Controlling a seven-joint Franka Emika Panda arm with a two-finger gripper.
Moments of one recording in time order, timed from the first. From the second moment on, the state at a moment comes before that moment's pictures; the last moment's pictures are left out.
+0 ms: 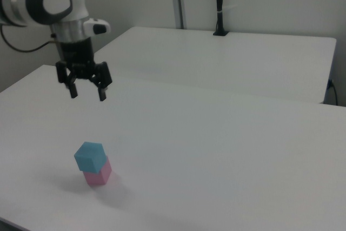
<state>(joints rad) 0.18 -0.14 -0.11 -1.87 -0.06 1.62 -0.11</state>
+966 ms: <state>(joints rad) 0.26 -0.15 -0.11 -2.27 -0.15 1.93 -0.11</state>
